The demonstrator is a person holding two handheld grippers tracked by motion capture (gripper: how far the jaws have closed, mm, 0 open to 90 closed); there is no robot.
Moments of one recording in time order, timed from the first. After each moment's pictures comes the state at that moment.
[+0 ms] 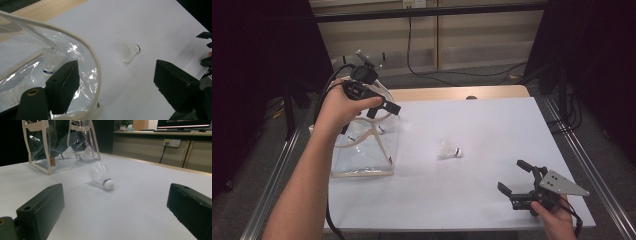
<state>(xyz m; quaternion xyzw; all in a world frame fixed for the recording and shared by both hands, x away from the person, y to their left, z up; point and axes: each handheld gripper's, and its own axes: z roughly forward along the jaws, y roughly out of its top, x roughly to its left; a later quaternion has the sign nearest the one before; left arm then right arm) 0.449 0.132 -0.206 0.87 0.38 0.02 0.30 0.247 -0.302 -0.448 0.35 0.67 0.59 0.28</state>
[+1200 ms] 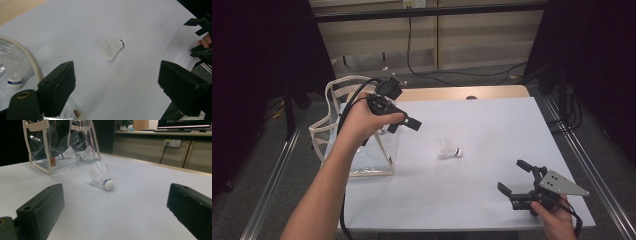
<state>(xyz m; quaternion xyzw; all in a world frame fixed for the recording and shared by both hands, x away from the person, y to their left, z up) 0.432 0.089 -0.237 0.89 0.34 0.00 0.30 0.247 -0.302 -0.447 0.35 0.67 0.59 0.28</state>
